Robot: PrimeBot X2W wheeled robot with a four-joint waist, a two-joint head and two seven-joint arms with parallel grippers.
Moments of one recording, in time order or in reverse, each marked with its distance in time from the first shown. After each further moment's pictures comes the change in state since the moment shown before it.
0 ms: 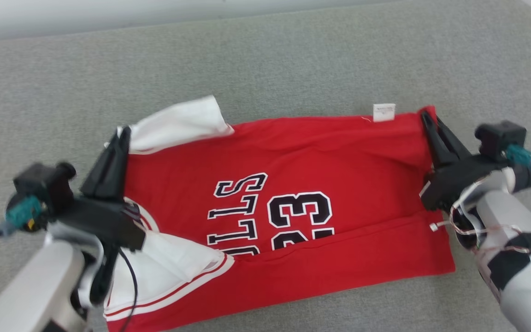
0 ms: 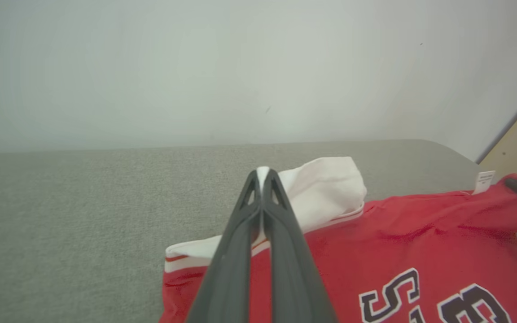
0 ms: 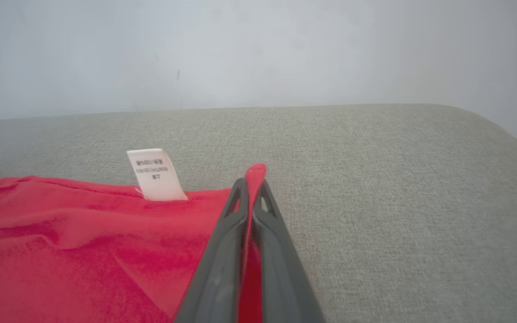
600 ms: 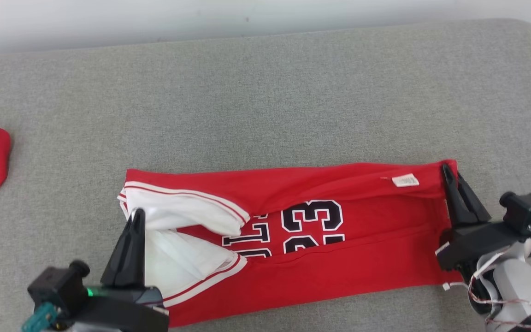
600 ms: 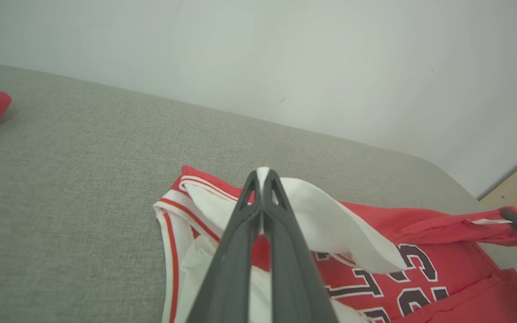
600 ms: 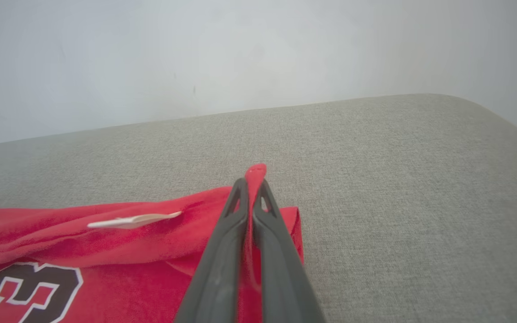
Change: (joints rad) left arm 0.432 -0.112 0.168 -0.309 0.084 0.099 -0.008; right arm 0.391 0.023 -0.283 -0.349 -0.106 0.000 0.000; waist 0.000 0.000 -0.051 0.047
